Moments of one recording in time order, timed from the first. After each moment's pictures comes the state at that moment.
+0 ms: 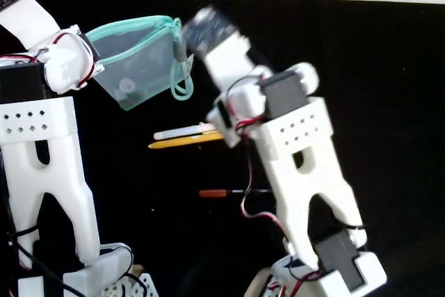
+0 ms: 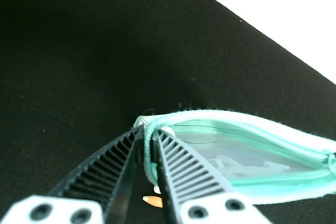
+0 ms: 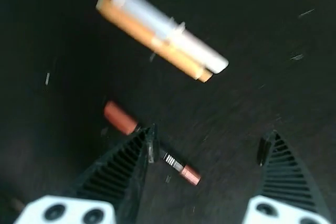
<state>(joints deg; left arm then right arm) -13.4 -9.8 -10.2 81.1 25.3 -32.4 -10.0 -13.1 100.7 19.9</state>
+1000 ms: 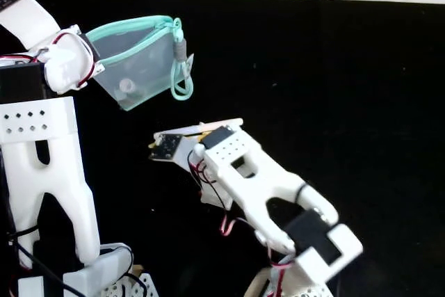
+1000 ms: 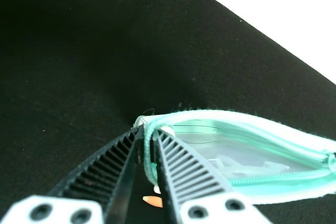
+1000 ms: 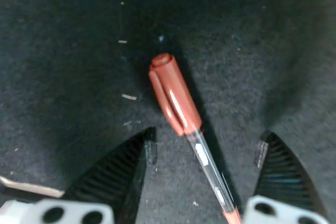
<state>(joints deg) -13.4 -9.8 -10.2 81.1 25.3 -41.0 4.0 28.4 71.2 36.4</state>
